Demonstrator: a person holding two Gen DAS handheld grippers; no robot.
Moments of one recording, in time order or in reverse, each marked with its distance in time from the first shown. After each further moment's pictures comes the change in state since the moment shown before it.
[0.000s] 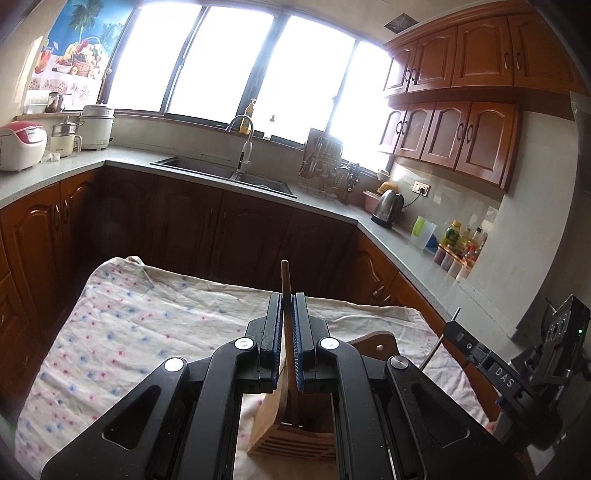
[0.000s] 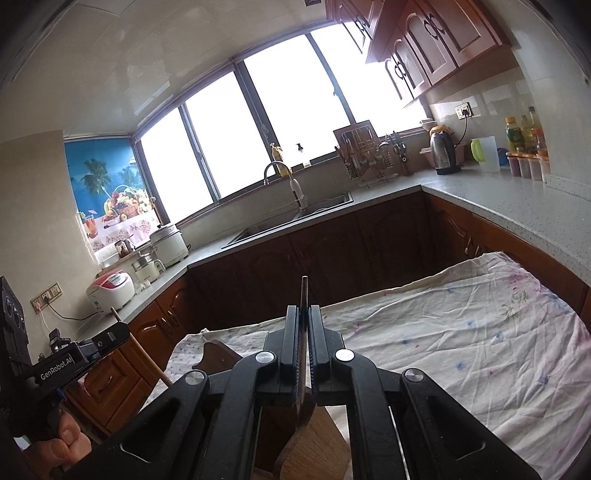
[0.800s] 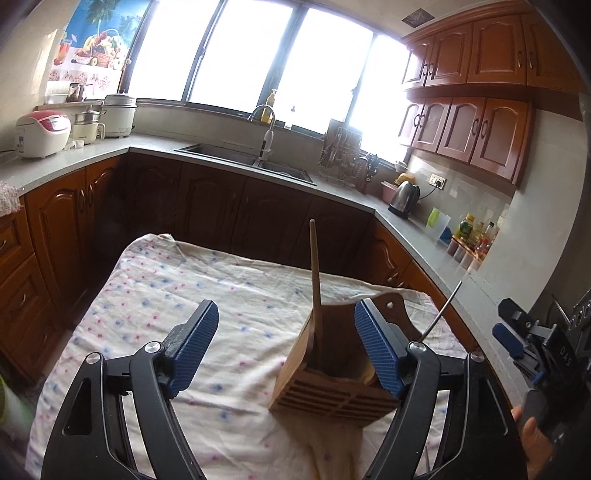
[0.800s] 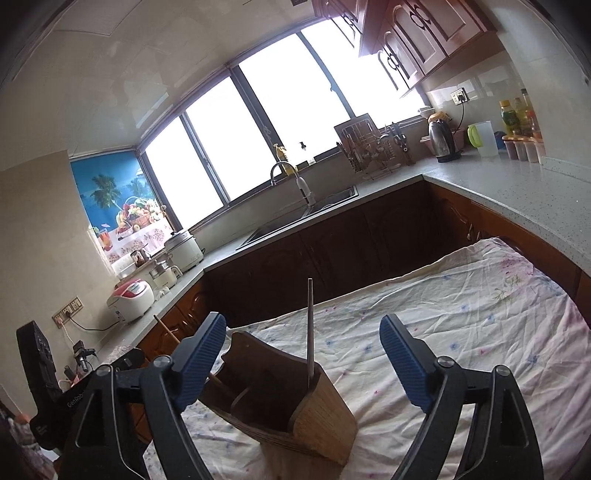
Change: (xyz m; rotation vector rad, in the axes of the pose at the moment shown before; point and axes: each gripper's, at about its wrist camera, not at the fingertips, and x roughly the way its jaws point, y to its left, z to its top) left arm -0.049 0.014 -0.024 -0.029 0.059 0.080; right arm -0.050 -0.012 0.006 0.076 0.021 0.055
